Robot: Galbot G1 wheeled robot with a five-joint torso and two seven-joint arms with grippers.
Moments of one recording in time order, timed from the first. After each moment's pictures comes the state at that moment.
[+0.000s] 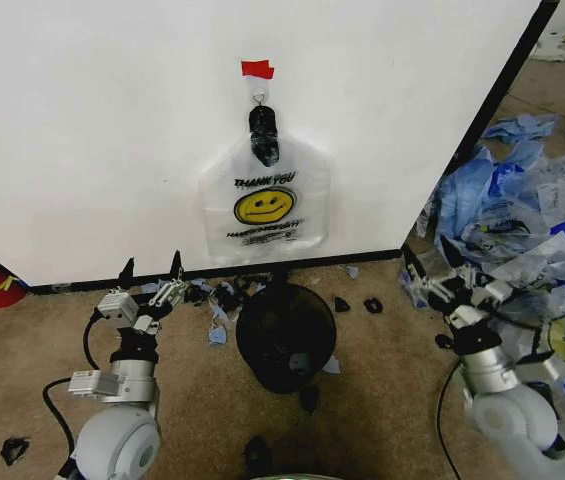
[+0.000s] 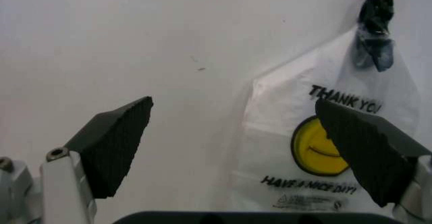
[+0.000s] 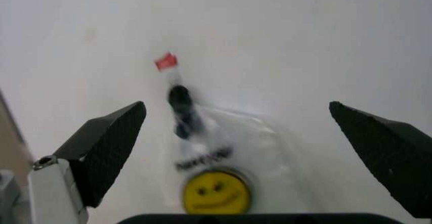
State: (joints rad) left arm 1.46 -1.07 -0.41 -2.16 -0.51 -0.35 -0.33; right arm -1.40 0.99 0.55 2.05 1.03 0.35 -0.37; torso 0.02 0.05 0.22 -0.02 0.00
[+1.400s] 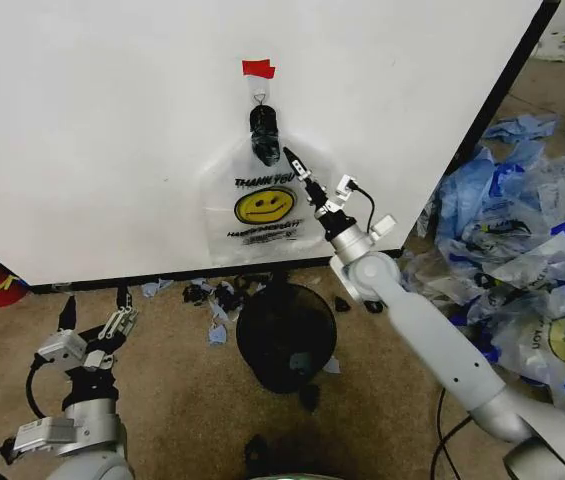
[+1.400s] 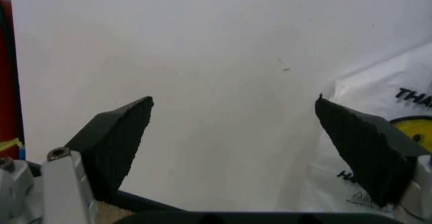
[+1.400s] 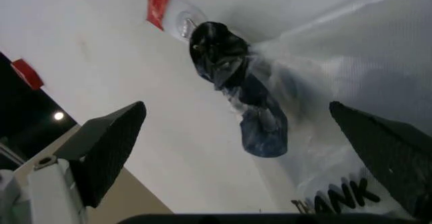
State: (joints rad) left arm 1.70 -1.25 -0.60 -2.26 -0.45 -0.34 -0.35; right arm -0.44 1.23 -0.13 1.42 1.61 0.10 -0.45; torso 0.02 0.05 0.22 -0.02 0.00
